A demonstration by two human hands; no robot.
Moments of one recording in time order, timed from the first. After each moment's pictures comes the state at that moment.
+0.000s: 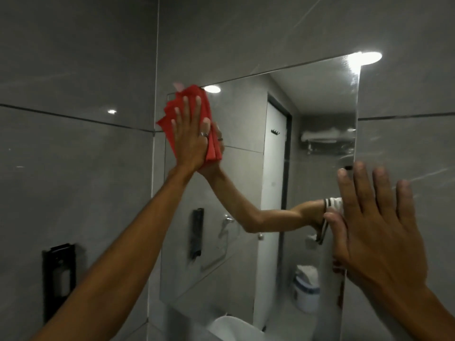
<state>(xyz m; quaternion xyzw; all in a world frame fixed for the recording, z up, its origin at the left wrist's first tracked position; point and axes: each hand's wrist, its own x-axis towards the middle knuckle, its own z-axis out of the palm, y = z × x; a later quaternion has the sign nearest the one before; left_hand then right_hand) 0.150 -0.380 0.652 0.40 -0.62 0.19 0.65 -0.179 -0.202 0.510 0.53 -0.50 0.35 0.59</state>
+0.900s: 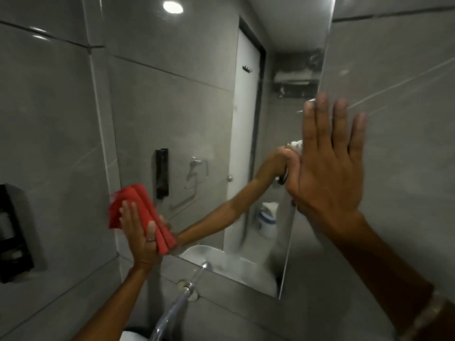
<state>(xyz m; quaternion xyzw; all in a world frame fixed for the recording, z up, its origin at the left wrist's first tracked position) 0.168 -0.385 0.236 0.46 -0.56 0.03 0.69 -0.168 -0.195 0.486 0.52 -0.55 0.34 0.56</state>
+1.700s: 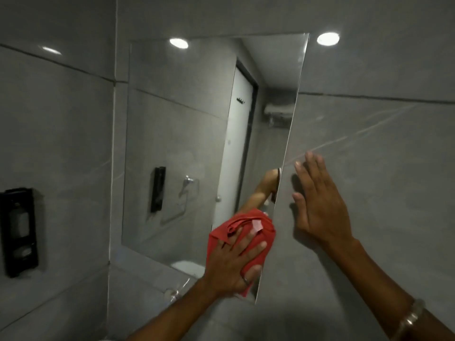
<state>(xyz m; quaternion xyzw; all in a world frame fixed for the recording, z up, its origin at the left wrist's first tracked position) -0.022 -0.251 0.296 0.20 -0.80 0.26 0.50 -0.216 -0.146 0.485 0.67 -0.43 0.39 0.46</state>
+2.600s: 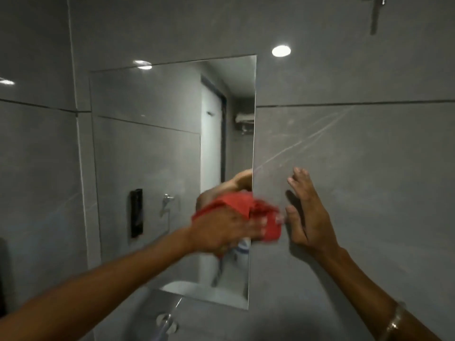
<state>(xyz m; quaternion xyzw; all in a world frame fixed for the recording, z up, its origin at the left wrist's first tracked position) 0.003 -0.250 0.457 -0.07 -0.94 0.23 0.24 -0.229 -0.112 0.461 0.68 -0.42 0.51 0.32</state>
